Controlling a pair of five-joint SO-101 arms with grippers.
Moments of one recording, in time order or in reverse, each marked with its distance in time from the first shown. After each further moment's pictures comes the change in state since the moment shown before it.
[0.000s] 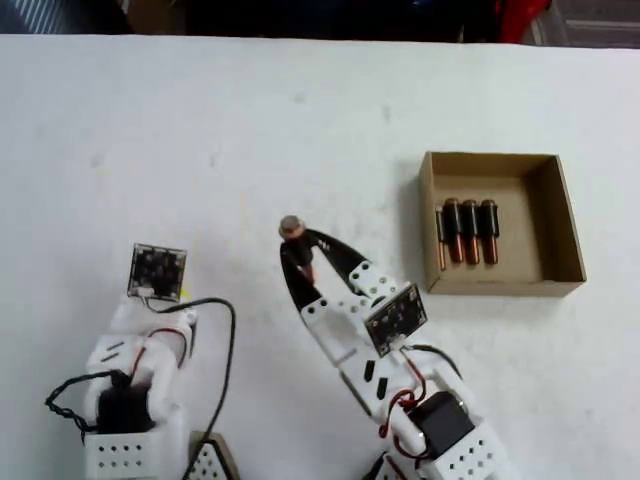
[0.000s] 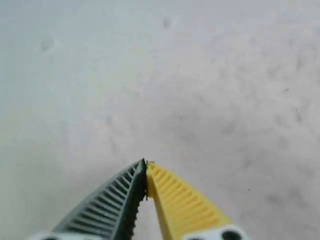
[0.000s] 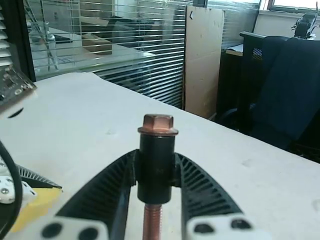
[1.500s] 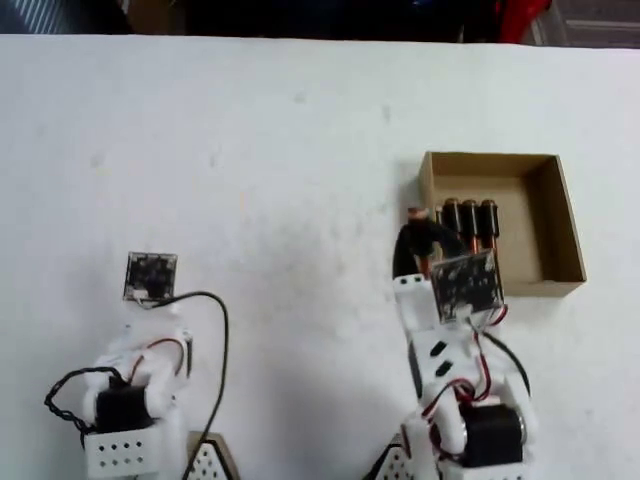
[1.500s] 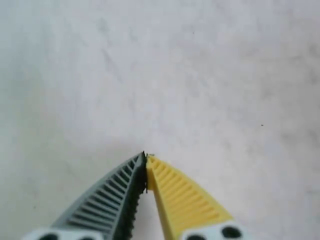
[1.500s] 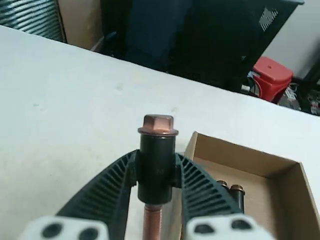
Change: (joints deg) left arm -4.0 -0.1 1.3 13.4 3.3; right arm 30.5 4.7 -20.0 31.2 7.8
